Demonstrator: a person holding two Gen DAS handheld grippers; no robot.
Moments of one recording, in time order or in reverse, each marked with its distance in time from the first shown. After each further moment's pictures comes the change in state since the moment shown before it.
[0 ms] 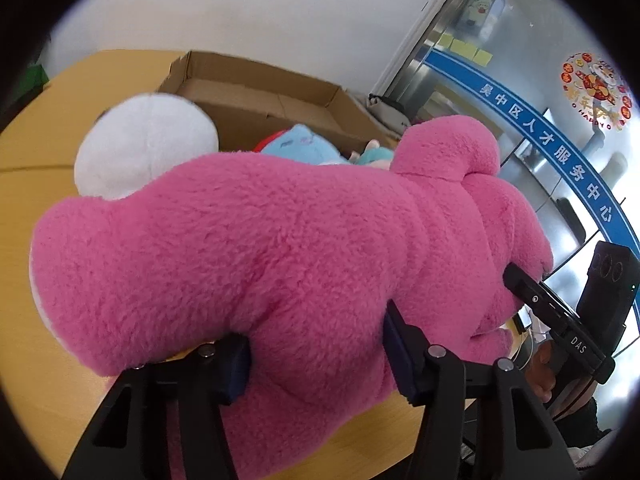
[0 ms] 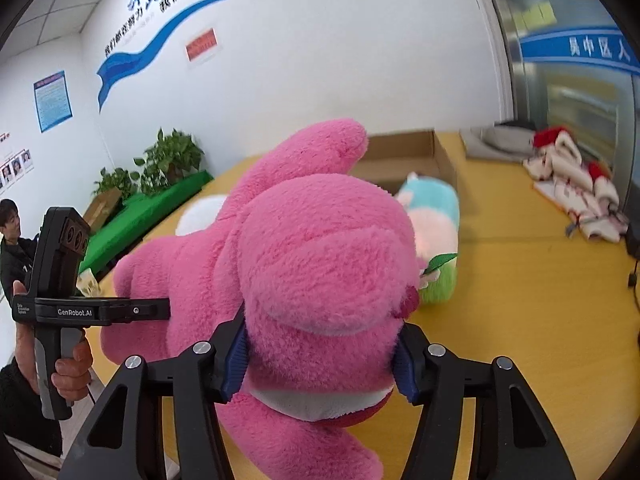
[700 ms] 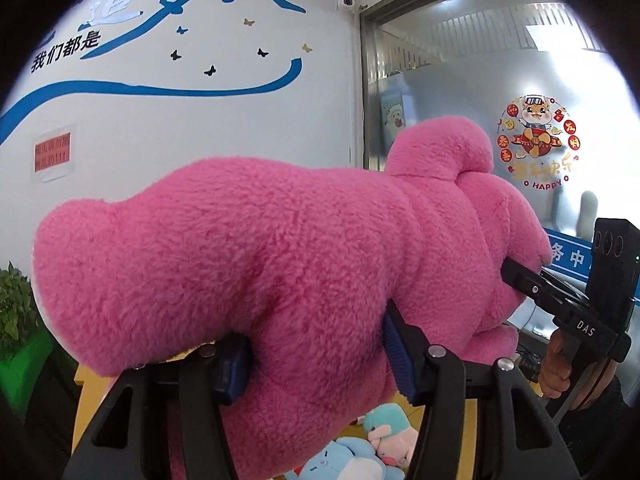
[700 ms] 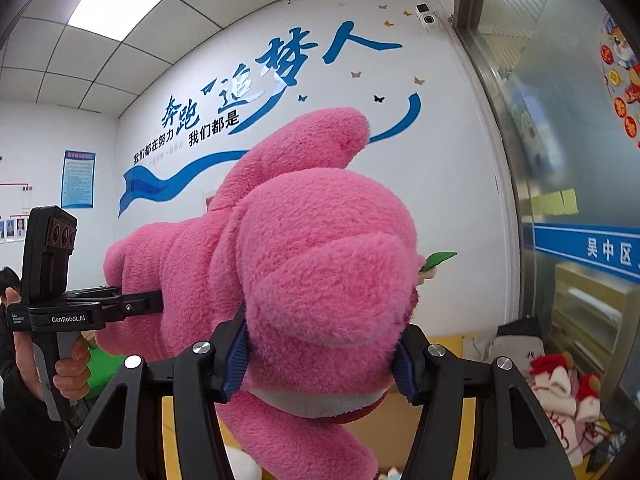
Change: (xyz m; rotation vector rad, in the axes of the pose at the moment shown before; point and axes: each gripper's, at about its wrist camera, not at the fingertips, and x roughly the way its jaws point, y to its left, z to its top) left arm -0.139 -0.136 0.277 0.455 -0.477 0.094; right arm -0.079 0.039 0.287 -0.106 -0.508 0.014
